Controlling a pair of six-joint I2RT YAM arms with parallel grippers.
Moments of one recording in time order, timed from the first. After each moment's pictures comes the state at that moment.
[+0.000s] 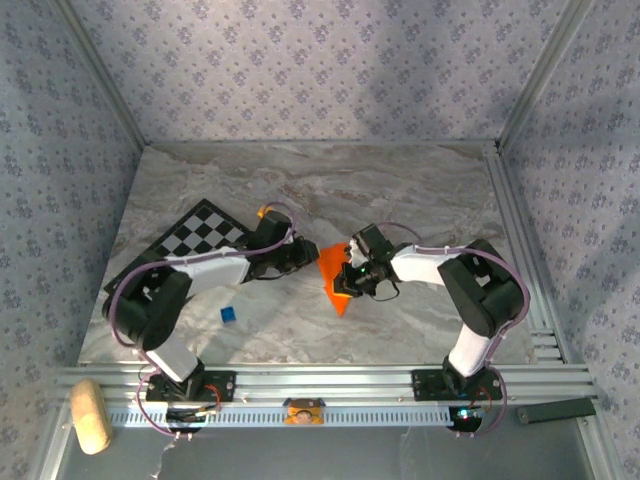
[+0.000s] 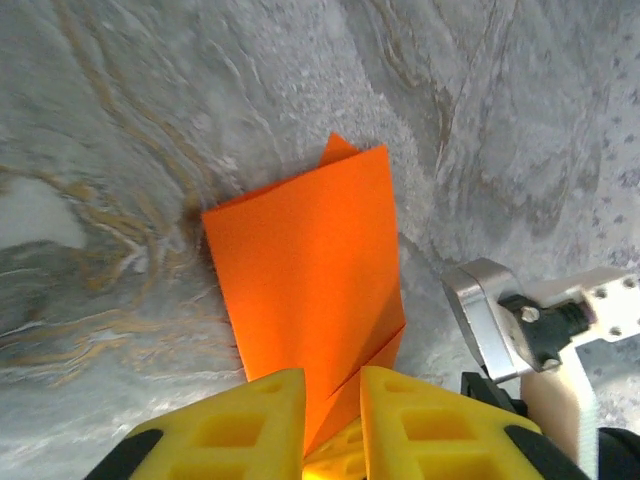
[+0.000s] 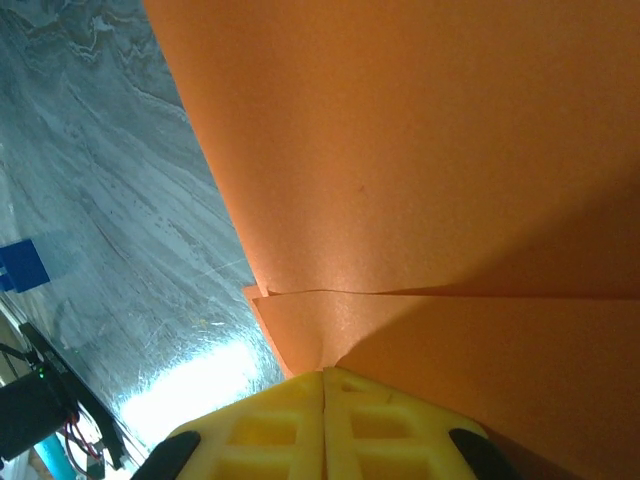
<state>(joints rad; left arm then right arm) -0.65 1.65 0.82 0.07 0.33 -1.01 0.61 1.72 0.80 -0.19 -0.56 0.72</state>
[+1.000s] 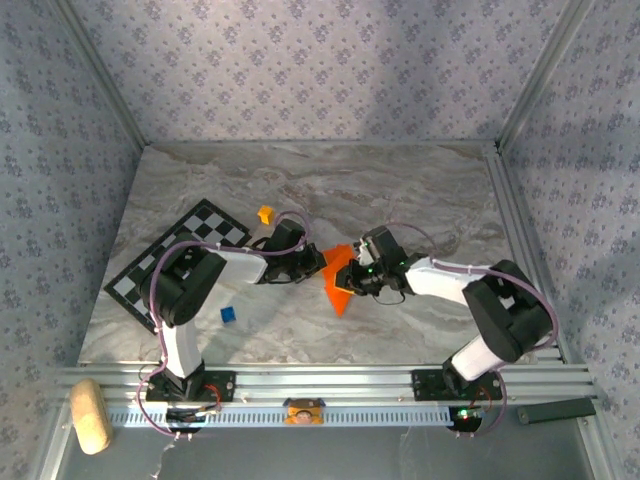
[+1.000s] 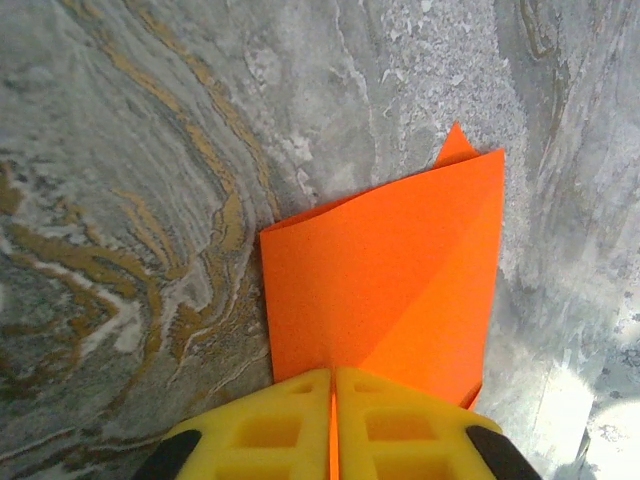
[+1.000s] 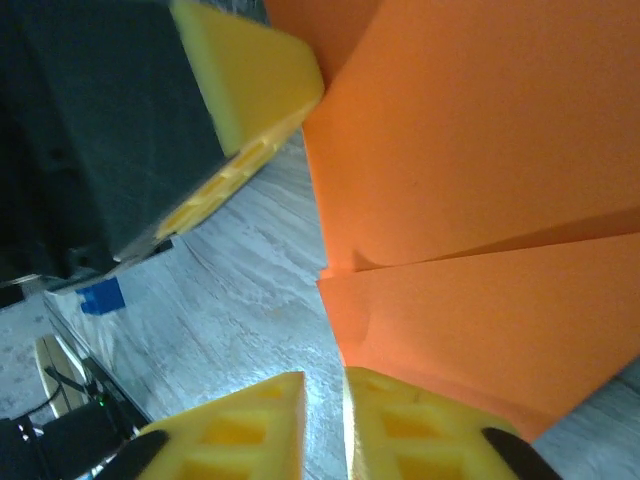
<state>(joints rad) -0.68 1.85 0.84 0.20 0.34 -1.10 0.60 1.53 0.68 -0.07 -0.49 0.84</state>
